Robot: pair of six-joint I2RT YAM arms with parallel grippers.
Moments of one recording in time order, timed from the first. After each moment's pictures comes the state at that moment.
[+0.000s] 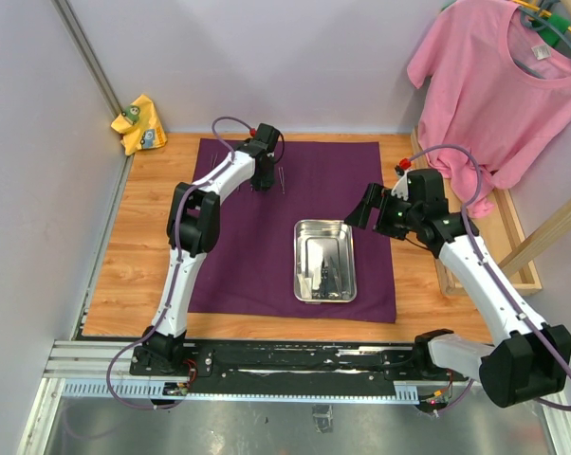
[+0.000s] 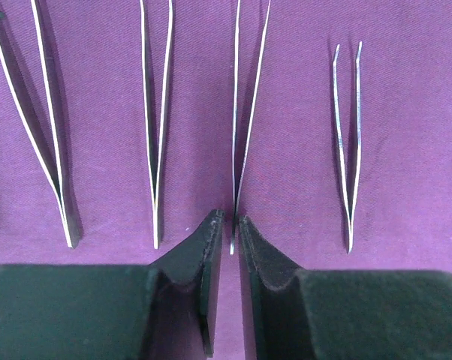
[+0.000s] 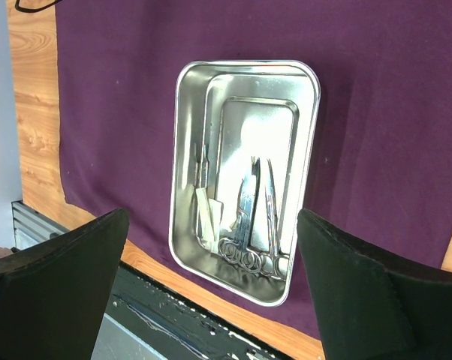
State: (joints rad) left arm -0.40 2.43 2.10 -0.71 -0.20 -0.33; right arm 0.26 1.14 0.99 -0.56 -0.34 0.51
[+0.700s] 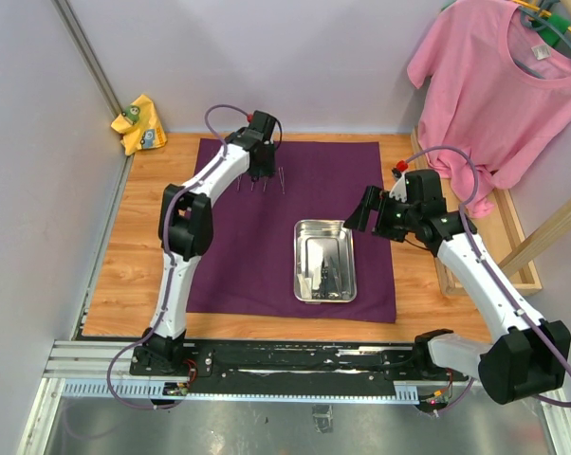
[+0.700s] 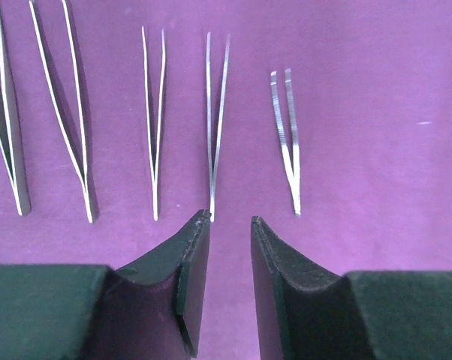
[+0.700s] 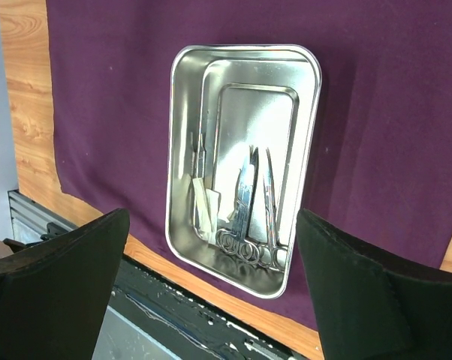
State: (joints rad) left arm -0.40 2.35 2.10 -0.71 -0.17 -0.33; right arm 0.26 1.17 0.99 -0.58 -0.36 0.50
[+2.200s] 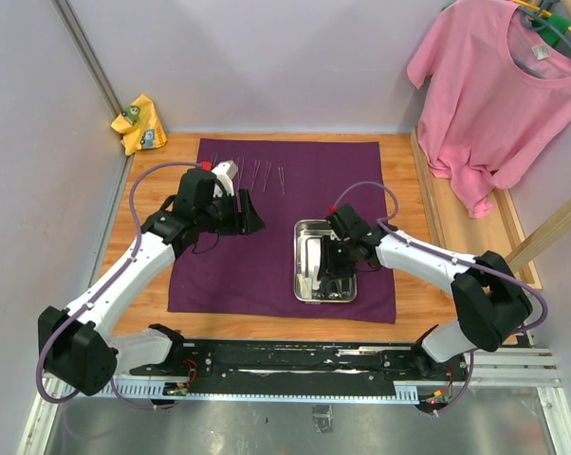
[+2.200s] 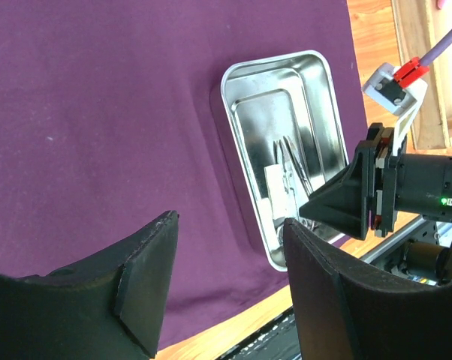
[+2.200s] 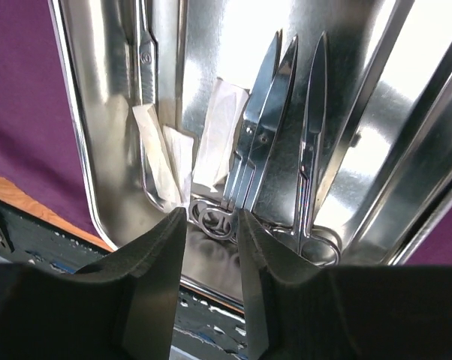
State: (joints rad) left arm -0.43 1.18 0.99 -0.45 0.25 -0.46; right arm 0.68 1.48 0.88 -0.51 -0.17 0.63
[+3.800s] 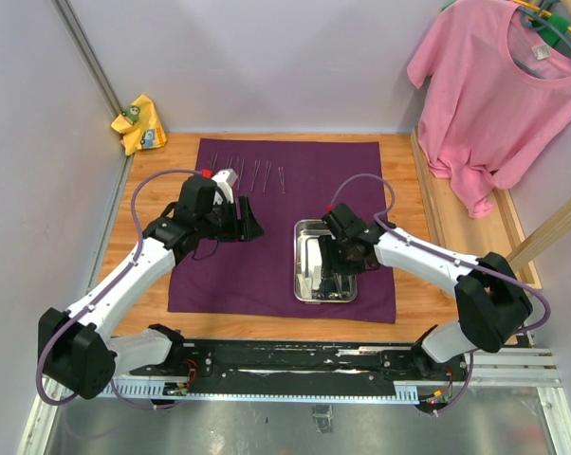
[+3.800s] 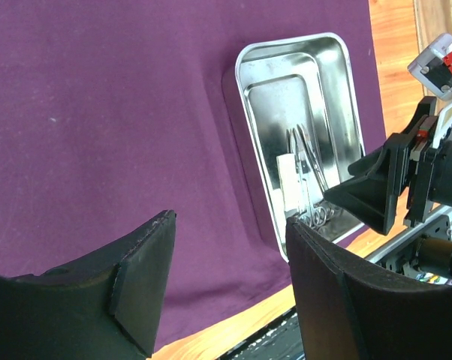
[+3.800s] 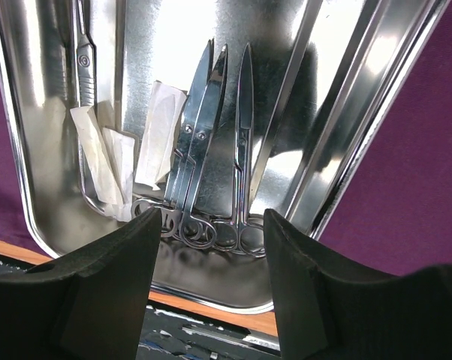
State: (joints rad) left arm -0.43 1.15 0.92 -0.42 0.25 -0.45; right arm 0.72 1.49 0.95 -0.65 0.04 0.51
